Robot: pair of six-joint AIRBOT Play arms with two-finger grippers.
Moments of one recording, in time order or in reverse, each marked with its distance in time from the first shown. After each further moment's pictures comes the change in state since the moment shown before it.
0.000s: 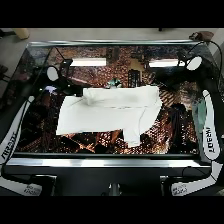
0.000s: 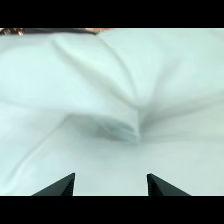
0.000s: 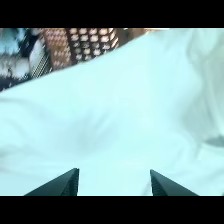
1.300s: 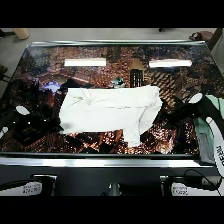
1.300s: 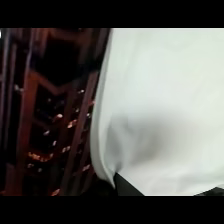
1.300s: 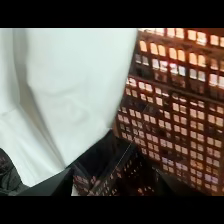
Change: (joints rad) left arm 0.414 0.241 -0.803 -0.348 0.116 0.162; right arm -0.109 0.186 -0.652 0.058 0.068 -0.232
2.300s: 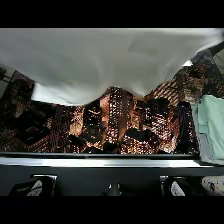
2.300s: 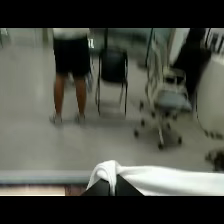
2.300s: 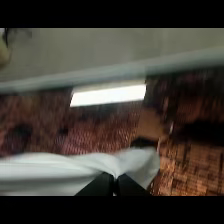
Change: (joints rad) left arm 0.027 0.659 0.883 -0.011 0.202 0.068; right arm -0.117 0.555 0.722 0.050 -0.163 -0.063
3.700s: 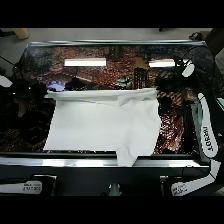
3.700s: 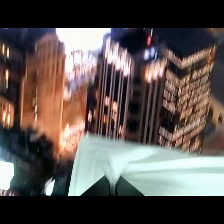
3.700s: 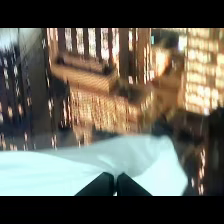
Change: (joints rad) left arm -0.014 -0.771 -0.331 0.107 -0.040 -0.034; right arm 0.255 -0.775 -0.159 -0.221 -0.140 0.161
